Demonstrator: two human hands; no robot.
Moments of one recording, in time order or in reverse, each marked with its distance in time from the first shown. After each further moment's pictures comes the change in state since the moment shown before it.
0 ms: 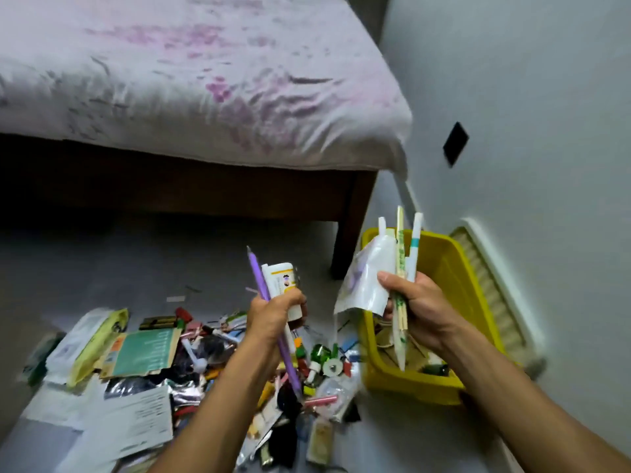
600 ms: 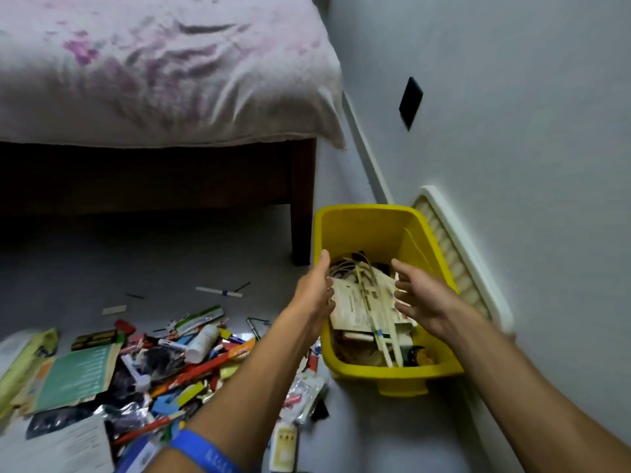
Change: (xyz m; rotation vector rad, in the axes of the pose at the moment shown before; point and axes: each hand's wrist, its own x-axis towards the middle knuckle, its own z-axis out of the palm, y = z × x) left_hand 0.022 -0.048 0.140 0.154 -0.320 -0.328; right_hand 0.046 0.017 -0.112 -0.160 0.336 0.261
